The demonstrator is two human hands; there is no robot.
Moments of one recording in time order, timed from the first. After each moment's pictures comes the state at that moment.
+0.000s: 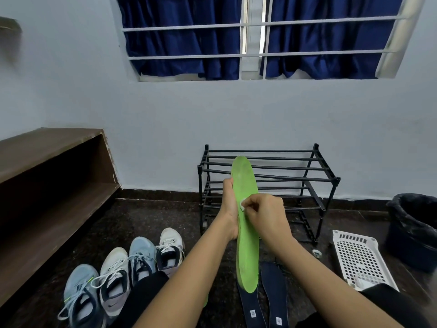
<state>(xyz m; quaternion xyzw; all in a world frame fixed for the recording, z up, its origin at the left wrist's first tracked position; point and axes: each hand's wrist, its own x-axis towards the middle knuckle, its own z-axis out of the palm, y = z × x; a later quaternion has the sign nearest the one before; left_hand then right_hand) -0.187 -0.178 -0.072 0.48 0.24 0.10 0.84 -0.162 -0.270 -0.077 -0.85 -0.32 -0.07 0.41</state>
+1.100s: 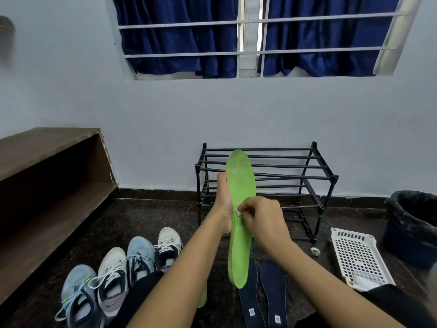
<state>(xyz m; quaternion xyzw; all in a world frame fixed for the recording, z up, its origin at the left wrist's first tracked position) -0.186 -0.173 -0.064 0.48 0.21 0.13 0.84 -0.173 -0.277 -0.076 -0.86 -0.34 -0.05 0.38</state>
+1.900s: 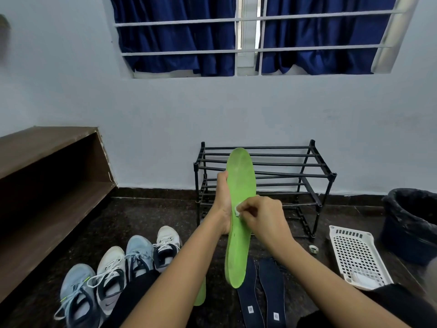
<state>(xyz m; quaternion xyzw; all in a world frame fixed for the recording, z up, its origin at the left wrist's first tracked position) -0.191 -0.178 -0.064 0.49 0.20 0.13 0.84 -0.171 -0.286 -0.079 -0.84 -0.35 -0.03 0.42</state>
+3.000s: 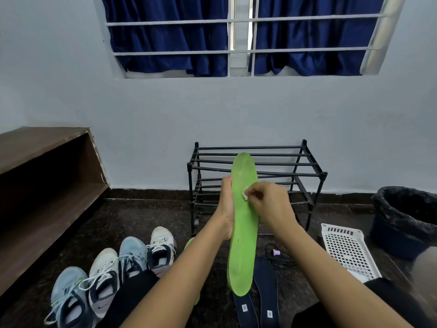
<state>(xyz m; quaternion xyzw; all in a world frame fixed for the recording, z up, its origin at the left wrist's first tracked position) -0.190 -0.201 -0.069 0.52 0.18 0.09 0.83 -0.138 -0.295 -0.066 -0.84 -0.34 -0.10 0.40</state>
